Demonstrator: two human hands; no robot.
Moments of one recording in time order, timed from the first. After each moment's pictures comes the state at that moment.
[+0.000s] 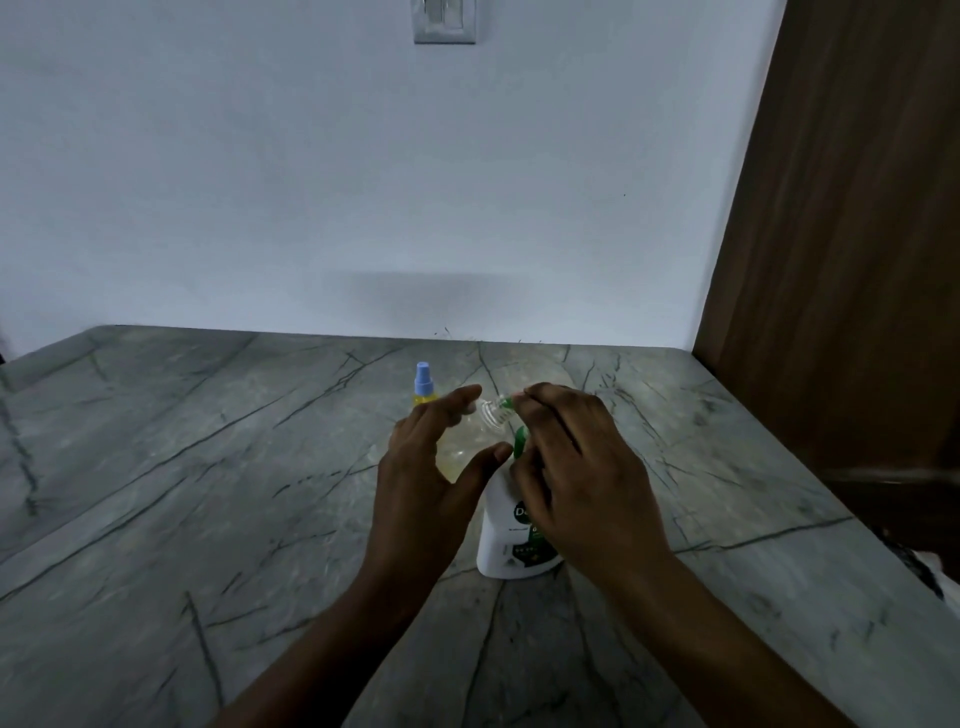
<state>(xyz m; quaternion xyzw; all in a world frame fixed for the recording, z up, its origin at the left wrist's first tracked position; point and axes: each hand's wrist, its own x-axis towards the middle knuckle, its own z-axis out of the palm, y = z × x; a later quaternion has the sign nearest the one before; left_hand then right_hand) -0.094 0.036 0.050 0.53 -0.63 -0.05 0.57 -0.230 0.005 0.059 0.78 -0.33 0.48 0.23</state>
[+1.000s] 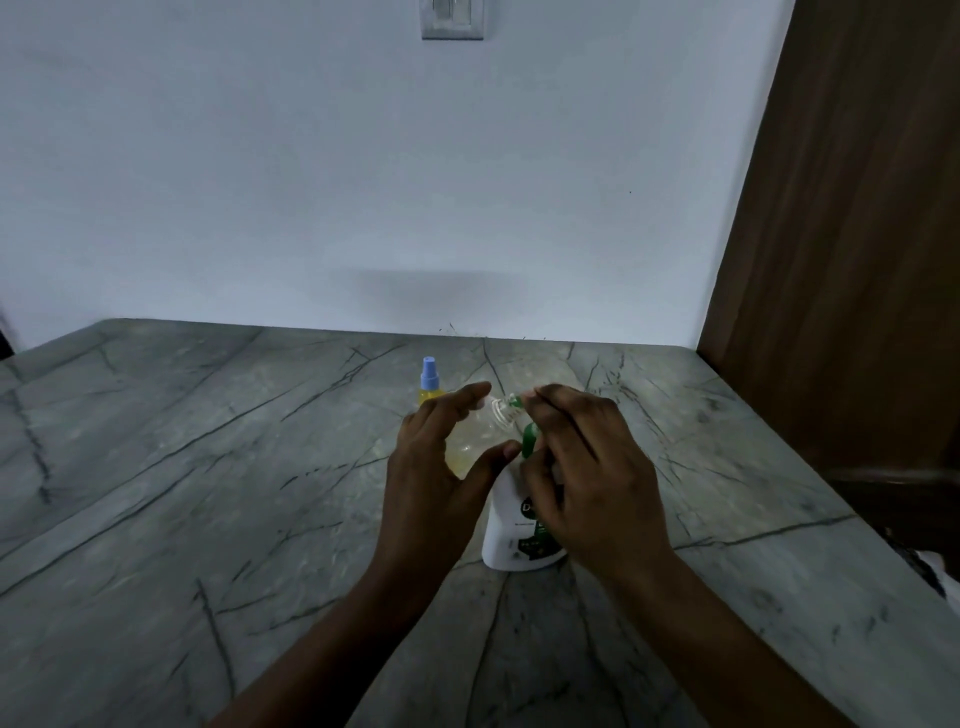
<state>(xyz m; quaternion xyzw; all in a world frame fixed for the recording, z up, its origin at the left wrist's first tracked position) -0.095 0.035 0.046 0.52 -0.63 -0.03 0.57 -0.232 0.003 0.051 0.77 -0.31 0.51 0.23</state>
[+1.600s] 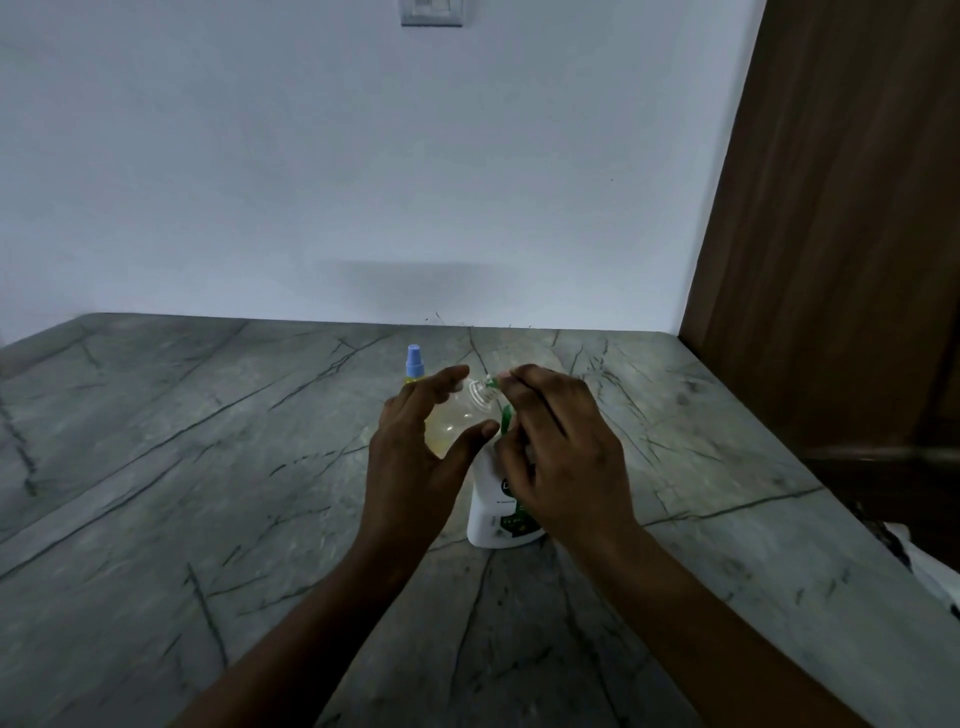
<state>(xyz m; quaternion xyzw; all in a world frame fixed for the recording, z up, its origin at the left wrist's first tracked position) -0.095 0.036 0.046 0.53 -0.63 -0.02 0.57 -0.228 0.004 0.049 0.77 -0.32 0.51 0.22</state>
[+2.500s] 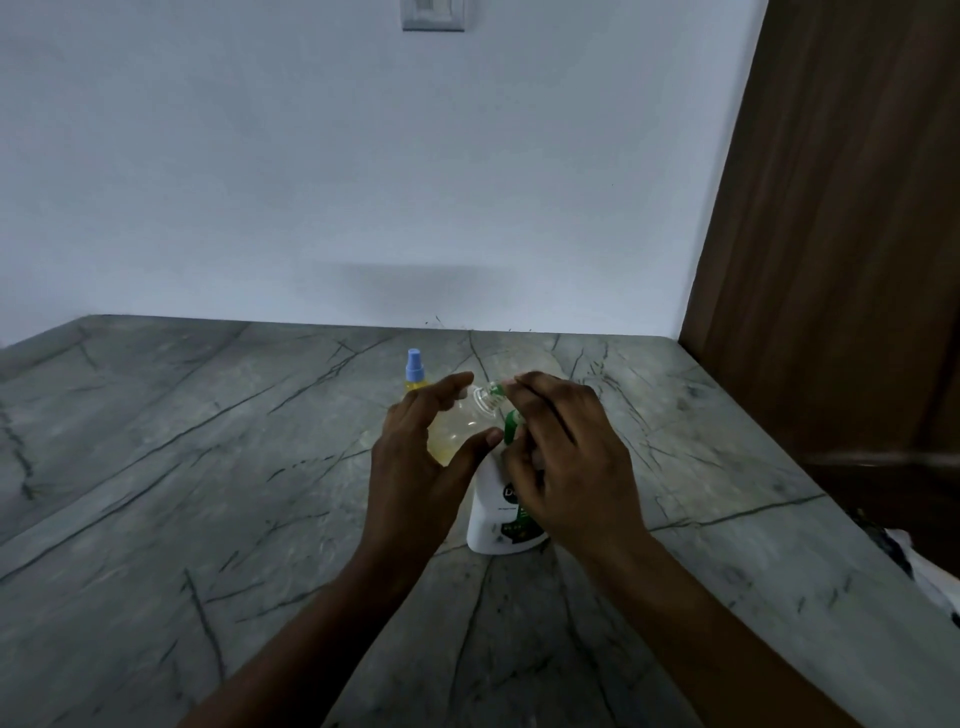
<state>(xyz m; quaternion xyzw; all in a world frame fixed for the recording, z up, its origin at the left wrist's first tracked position) -0.096 0.036 0.046 0.51 -0.63 -0.03 0.59 -0.233 0.004 0.049 0.77 -0.33 0.51 0.21</state>
